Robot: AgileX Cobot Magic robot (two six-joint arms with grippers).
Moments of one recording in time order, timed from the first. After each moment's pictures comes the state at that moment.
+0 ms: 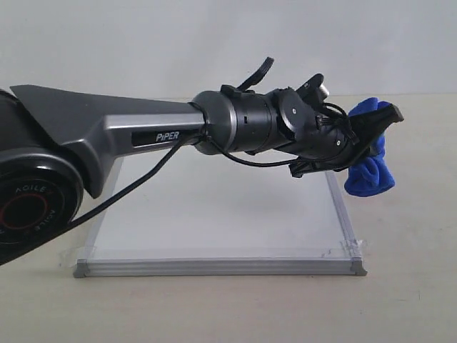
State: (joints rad) left arm -0.82 2.42 -1.91 -0.77 0.23 -0.25; right arm 0.08 0.01 0.00 -0.01 0.35 0.12
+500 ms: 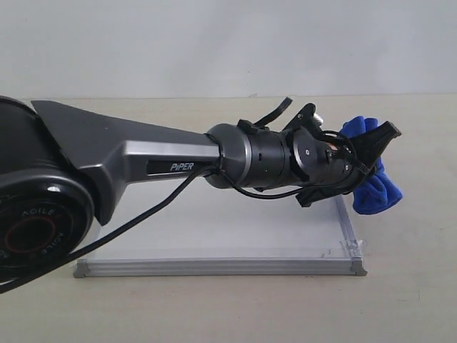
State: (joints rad) left arm -0.89 2.42 -1.81 -0.78 0.04 -0.46; right arm 0.08 0.01 0.00 -0.01 0.35 0.12
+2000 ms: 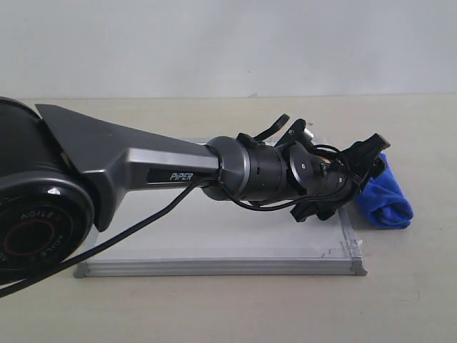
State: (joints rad) left arm -0.89 2.42 -1.74 -0.85 0.00 -0.46; right arm 0.08 0.01 0.00 -0.01 0.35 0.12
